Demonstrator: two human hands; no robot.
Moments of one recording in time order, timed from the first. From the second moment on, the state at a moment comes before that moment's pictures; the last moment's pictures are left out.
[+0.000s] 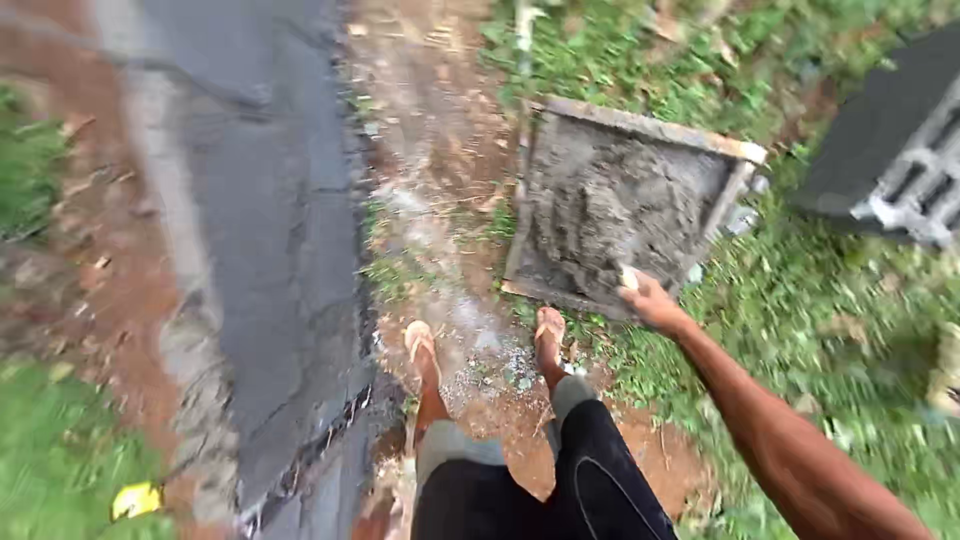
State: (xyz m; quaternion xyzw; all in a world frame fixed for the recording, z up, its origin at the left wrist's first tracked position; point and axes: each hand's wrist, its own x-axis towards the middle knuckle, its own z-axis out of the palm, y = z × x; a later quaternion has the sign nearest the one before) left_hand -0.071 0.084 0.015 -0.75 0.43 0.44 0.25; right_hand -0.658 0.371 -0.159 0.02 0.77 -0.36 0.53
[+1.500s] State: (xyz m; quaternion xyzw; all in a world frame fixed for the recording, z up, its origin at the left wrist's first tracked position) left_hand 0.046 -0.051 -0.055 -0.78 0.28 0.56 0.07; right_hand -0.418 -0.378 -0.029 -0.75 0.64 0.08 0.15
